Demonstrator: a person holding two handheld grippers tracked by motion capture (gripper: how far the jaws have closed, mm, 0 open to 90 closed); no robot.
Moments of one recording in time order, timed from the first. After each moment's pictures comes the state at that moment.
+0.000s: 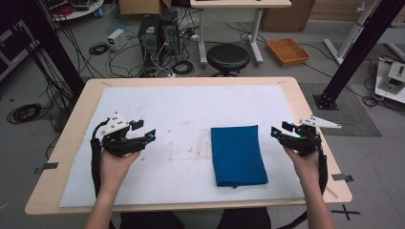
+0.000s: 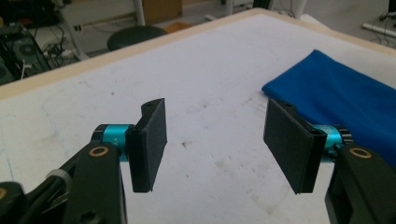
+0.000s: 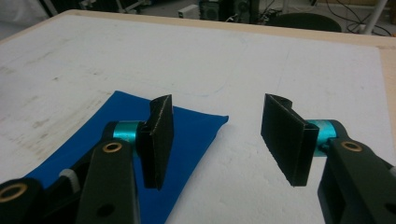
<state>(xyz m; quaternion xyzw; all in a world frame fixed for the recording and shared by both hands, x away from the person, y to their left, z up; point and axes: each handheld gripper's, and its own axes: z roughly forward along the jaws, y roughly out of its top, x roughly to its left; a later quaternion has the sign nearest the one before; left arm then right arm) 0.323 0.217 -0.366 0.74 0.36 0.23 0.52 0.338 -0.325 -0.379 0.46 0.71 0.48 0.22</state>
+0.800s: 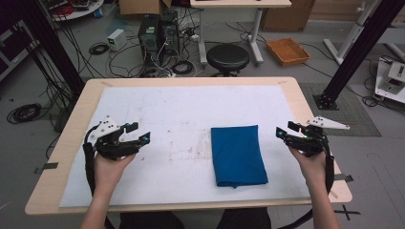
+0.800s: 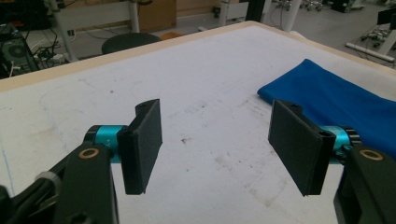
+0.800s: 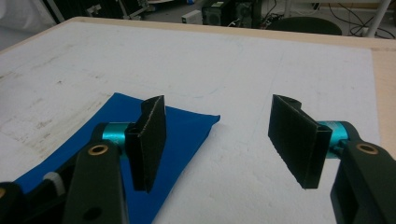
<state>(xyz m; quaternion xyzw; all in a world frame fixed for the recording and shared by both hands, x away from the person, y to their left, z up) 0.317 0.235 -0.375 0.72 0.37 0.22 0.54 0.337 -0.341 -0.379 0.46 0.71 0.49 0.22</state>
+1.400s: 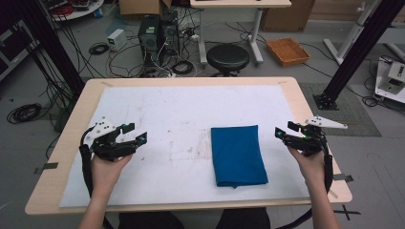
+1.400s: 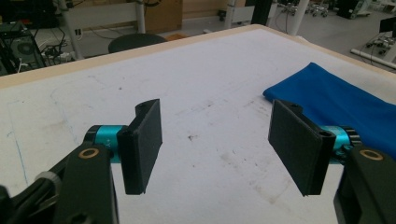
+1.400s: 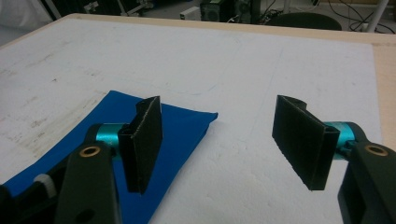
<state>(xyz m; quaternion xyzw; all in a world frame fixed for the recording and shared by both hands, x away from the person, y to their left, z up) 0.313 0.242 -0.377 0.72 0.38 0.22 0.54 0.341 -0.341 -0.383 0.46 0.71 0.49 0.21</state>
